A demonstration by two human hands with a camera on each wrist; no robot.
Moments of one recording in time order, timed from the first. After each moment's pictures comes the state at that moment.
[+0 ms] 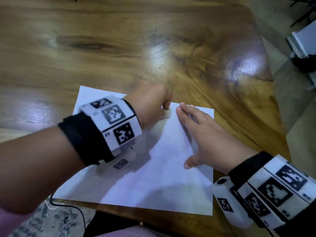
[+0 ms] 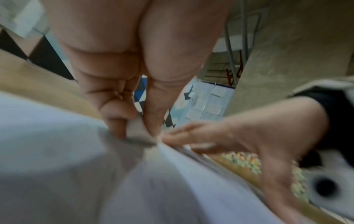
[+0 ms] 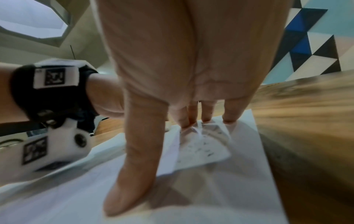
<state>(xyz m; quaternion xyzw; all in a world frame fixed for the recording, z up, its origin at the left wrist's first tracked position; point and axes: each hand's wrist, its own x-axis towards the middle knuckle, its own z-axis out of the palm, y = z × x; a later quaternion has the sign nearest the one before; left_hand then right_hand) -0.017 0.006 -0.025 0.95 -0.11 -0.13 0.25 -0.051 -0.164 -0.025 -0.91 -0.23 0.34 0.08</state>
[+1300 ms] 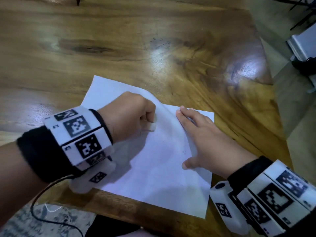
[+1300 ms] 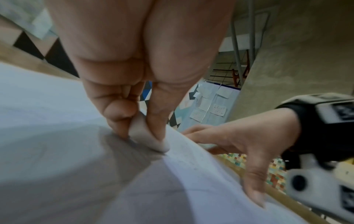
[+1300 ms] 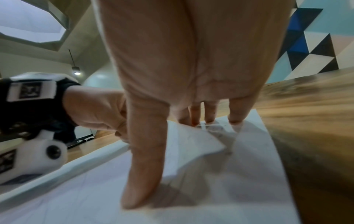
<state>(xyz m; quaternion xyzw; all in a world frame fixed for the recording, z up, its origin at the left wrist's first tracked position) -0.035 0.044 -0.034 0.94 -0.14 -0.16 0.26 -0.051 -0.162 -0.023 -0.91 -0.22 0.34 0.09</state>
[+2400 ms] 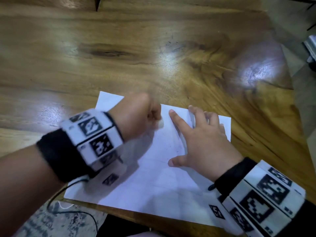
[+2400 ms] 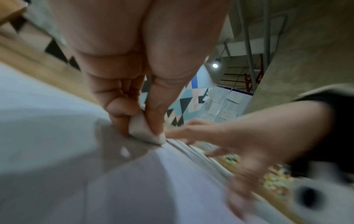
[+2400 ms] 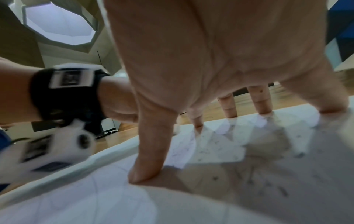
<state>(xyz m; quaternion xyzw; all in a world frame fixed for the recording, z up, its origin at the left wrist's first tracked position) -0.035 0.054 -0.026 0.95 -0.07 -0.15 0.27 -0.057 -0.112 -0.025 -0.94 -0.16 0.31 -0.01</state>
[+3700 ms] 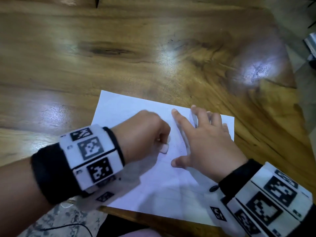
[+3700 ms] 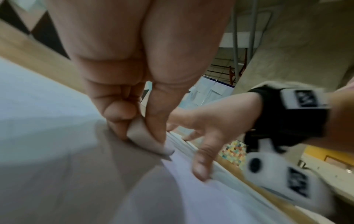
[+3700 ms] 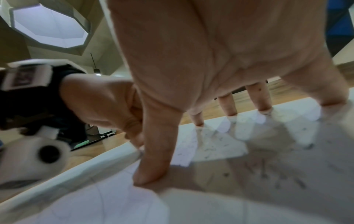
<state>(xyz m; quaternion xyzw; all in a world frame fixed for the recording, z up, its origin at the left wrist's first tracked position) -0.057 0.049 -0.027 0.93 -0.17 -0.21 0.26 -0.057 -0.109 -0.024 -0.94 -0.15 0.31 0.00</state>
